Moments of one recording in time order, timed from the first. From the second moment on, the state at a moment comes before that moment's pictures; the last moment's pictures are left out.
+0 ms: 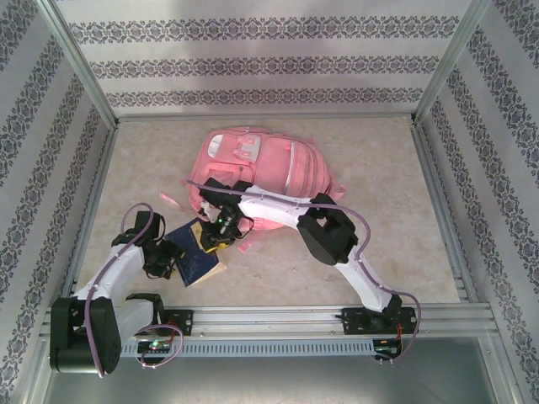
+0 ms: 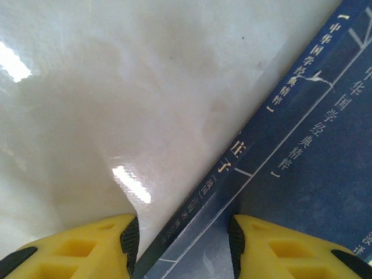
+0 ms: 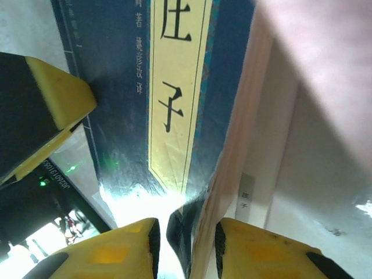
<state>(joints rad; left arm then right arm) 0.04 1.06 0.42 -0.73 0.23 -1.10 0.96 2.32 1.88 -0.86 -0.61 0.56</state>
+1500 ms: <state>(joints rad) -0.19 1.08 0.39 -0.38 0.70 -0.99 0.69 1.78 1.08 -0.44 -0.92 0.93</state>
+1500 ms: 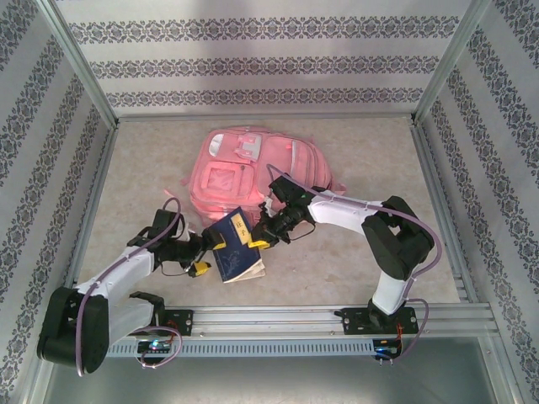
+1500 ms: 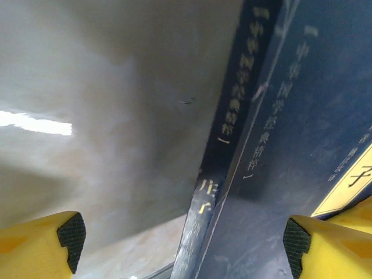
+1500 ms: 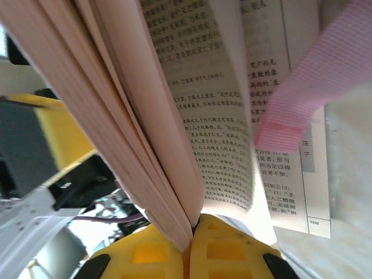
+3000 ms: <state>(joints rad) -0.21 0.74 0.84 -0.44 0.46 -1.16 0.64 1.37 1.30 -0.72 -0.54 0.84</state>
